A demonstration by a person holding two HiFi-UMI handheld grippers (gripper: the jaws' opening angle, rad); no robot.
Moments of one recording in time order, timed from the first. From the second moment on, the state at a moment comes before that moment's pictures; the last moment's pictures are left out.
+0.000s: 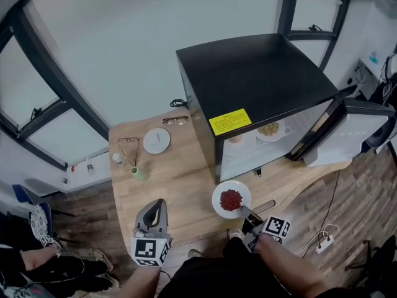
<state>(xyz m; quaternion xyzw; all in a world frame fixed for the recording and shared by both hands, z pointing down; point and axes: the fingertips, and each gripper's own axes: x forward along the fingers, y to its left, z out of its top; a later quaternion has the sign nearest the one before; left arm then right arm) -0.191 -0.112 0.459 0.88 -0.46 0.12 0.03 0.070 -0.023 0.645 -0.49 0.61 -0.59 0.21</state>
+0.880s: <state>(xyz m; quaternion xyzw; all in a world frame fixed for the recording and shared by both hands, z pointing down) -0.134 -0.154 0.443 0.87 -0.48 0.13 0.01 0.138 -0.093 0.646 -0.49 0.62 -0.58 0.22</state>
